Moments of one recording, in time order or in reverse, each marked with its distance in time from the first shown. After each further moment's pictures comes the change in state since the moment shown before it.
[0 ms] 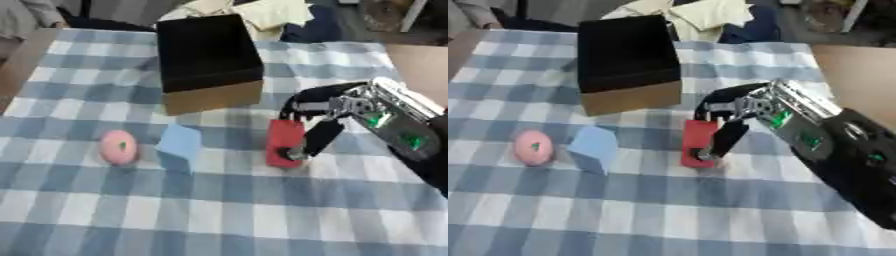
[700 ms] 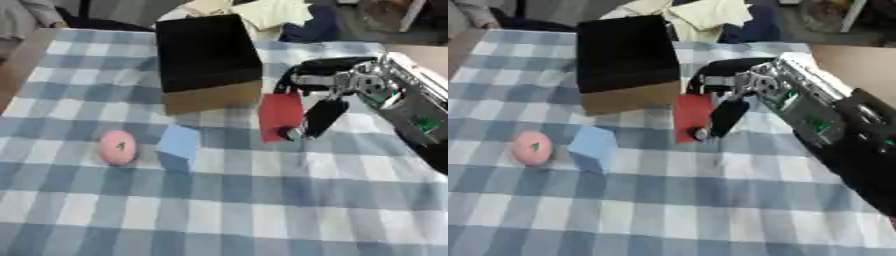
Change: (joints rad) left arm -0.013 0.027 0.000 0.000 -0.012 0.006 0.000; right arm -0.082 -0.018 -0.080 -0.120 -0.022 0.067 -0.044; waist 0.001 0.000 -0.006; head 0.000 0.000
